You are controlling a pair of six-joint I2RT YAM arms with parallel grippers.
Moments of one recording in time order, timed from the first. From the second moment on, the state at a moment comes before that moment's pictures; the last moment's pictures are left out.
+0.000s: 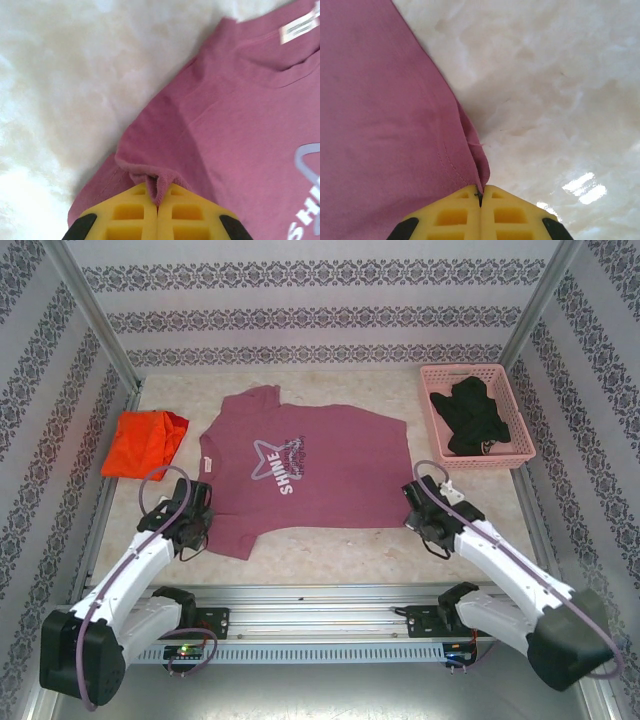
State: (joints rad) left arm -0.18 0.95 0.57 -0.71 -0.21 -1.33; right arm 0.44 0.98 0.63 -0.82 0.33 1.02
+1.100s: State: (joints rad) left arm -0.10 1.51 1.11 -0.61 -0.27 -0.94; right arm 0.23 1.47 1.00 -0.58 0.22 0.75
